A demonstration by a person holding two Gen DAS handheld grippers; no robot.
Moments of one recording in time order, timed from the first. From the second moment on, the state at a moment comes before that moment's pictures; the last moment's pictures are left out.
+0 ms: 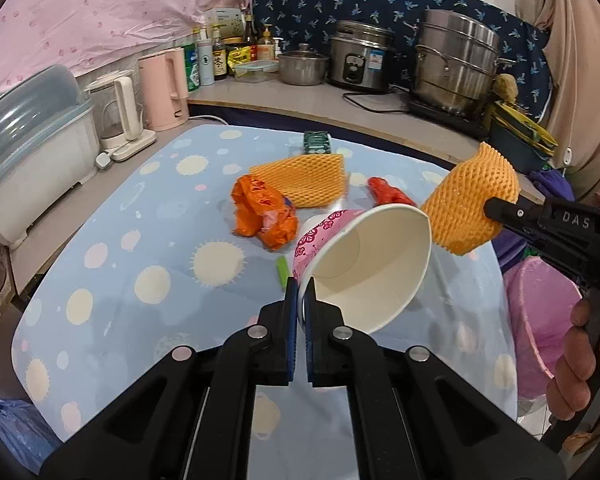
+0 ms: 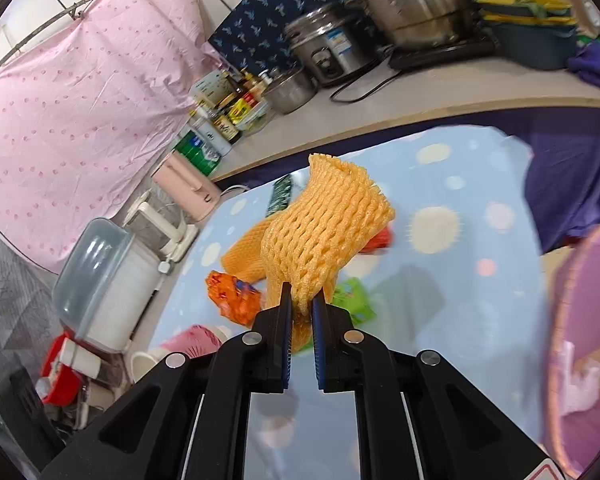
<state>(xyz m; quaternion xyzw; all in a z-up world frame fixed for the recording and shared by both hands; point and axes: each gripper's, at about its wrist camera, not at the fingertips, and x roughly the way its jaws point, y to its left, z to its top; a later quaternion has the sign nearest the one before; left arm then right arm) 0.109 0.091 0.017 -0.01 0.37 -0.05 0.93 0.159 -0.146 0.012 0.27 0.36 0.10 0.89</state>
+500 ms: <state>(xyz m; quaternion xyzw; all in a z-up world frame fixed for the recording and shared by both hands) 0.061 -0.032 0.025 0.03 0.38 -0.20 0.90 0.023 -0.283 -0.003 0.26 0.36 -0.09 0.89</state>
